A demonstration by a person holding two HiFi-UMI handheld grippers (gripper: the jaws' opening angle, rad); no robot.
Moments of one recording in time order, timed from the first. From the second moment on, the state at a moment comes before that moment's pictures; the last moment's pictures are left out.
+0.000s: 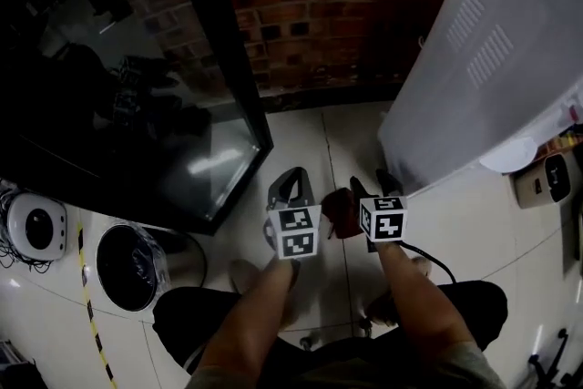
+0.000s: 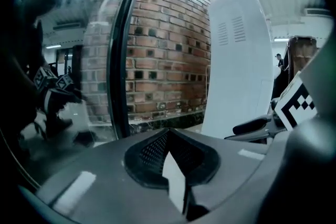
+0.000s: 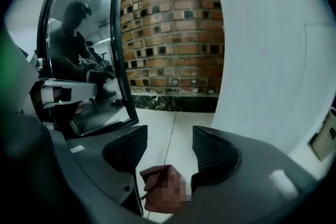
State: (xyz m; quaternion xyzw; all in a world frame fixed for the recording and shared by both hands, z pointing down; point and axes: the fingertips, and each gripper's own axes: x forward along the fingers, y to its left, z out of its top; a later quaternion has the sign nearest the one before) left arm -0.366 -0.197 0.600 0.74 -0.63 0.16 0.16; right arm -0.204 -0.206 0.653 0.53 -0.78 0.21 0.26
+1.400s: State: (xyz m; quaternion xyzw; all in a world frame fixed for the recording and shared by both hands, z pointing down) left arm -0.365 -0.200 0.653 0.72 -0.62 0.23 0.20; right arm -0.205 -0.182 0.829 0.44 -0.74 0.32 0.41
